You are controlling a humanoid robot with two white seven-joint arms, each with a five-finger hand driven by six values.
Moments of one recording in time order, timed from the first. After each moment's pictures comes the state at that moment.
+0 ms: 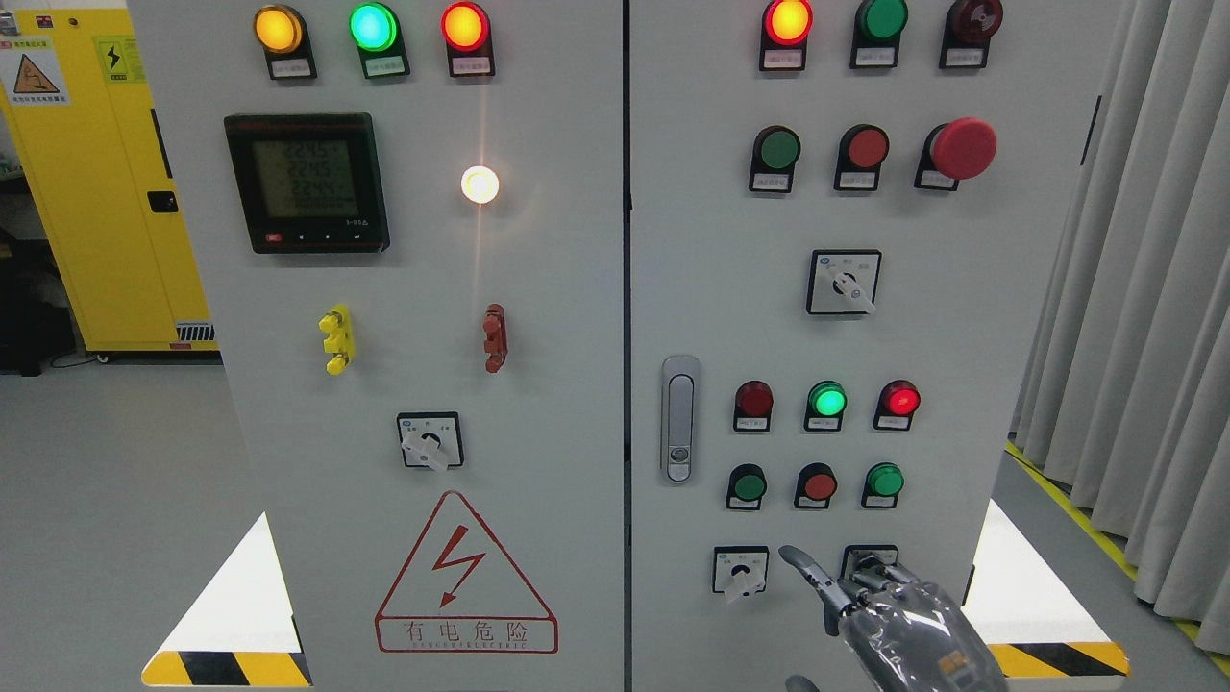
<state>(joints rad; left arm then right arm) 0.00 -0.10 -0.15 0.00 0.09 -0.12 -0.01 -0.15 -0.25 0.08 -1.98 1.13 -0.22 0.17</state>
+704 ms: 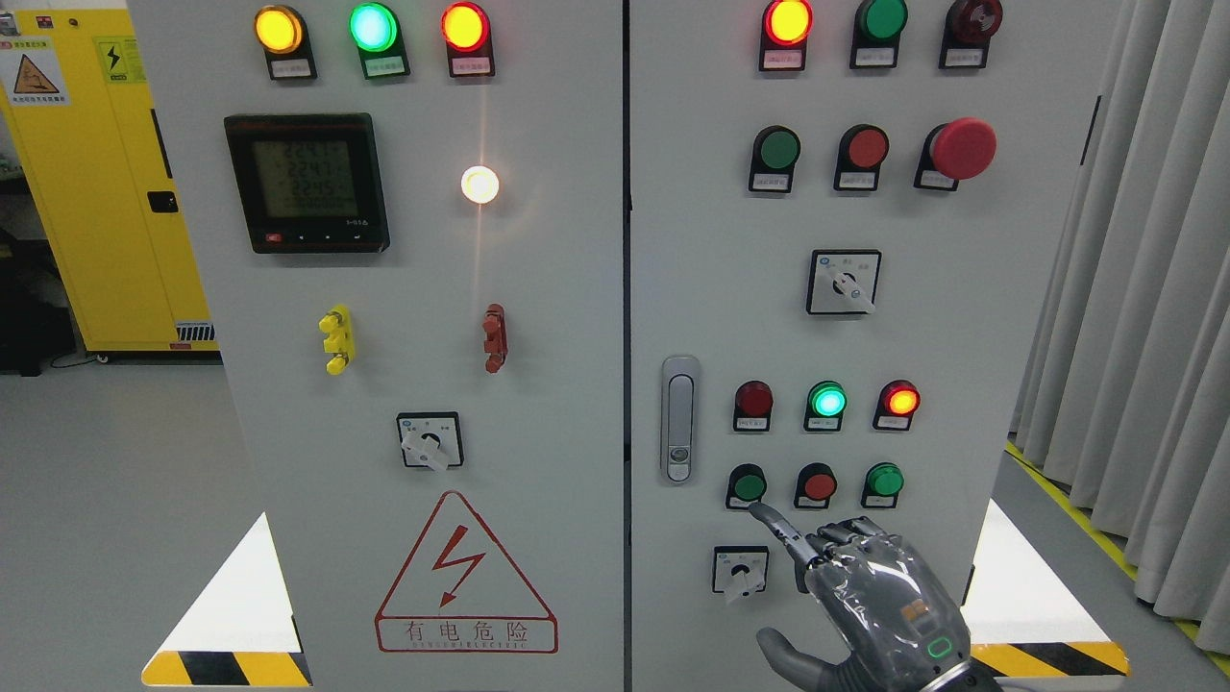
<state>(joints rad) 0.00 -0.11 -0.15 0.00 0.09 -0.12 -0.01 -0.24 -0.23 0.13 -1.91 1.14 -0.22 0.17</state>
